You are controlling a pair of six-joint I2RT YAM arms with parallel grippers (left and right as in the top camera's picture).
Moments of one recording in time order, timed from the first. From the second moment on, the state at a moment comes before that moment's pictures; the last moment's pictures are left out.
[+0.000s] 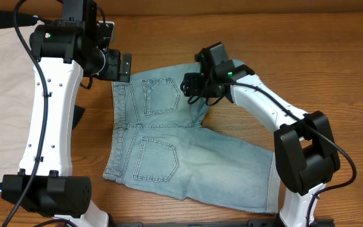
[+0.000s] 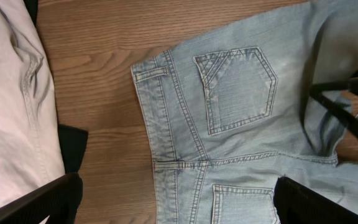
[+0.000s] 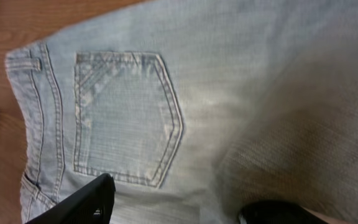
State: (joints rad) left arm -0.07 1.78 1.97 -1.38 0.06 0.00; right arm 0.45 2.00 1.46 -0.51 -0.28 0.44
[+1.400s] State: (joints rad) left arm -0.07 1.82 1.97 -1.37 0.05 0.01; right arm 0.16 2.03 1.25 -0.14 -0.36 0.69
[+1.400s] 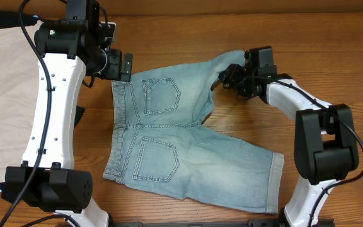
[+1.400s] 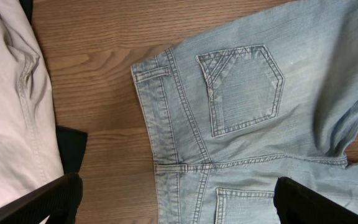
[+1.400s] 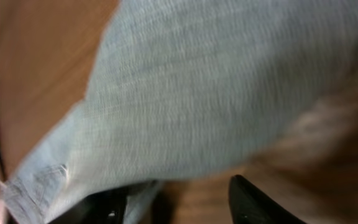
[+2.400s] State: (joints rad) left arm -0.07 1.82 1.97 -1.38 0.03 0.01; right arm 0.14 2.06 1.26 -0.18 -0.30 0.70
